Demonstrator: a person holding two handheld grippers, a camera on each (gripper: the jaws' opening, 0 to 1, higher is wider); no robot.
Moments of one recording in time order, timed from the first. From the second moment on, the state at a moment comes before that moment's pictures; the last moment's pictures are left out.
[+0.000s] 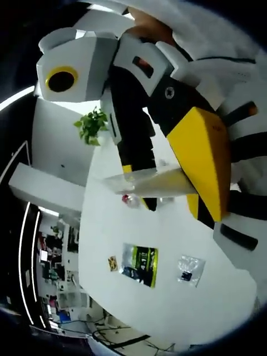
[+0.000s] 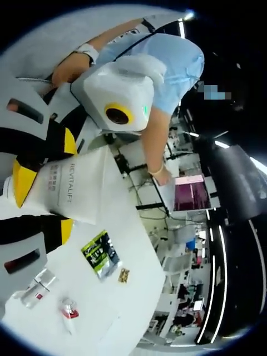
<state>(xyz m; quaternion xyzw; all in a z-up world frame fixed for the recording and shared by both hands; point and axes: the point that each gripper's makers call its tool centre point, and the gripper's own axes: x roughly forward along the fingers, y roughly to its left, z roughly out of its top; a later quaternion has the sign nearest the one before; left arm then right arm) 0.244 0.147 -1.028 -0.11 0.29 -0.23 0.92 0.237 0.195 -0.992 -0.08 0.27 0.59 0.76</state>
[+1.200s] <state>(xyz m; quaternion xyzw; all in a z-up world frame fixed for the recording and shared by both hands) 0.245 0.150 -1.024 -0.09 0.28 -0.23 0.93 0.235 0.190 -0.989 -0.06 0.28 0.59 0.75</state>
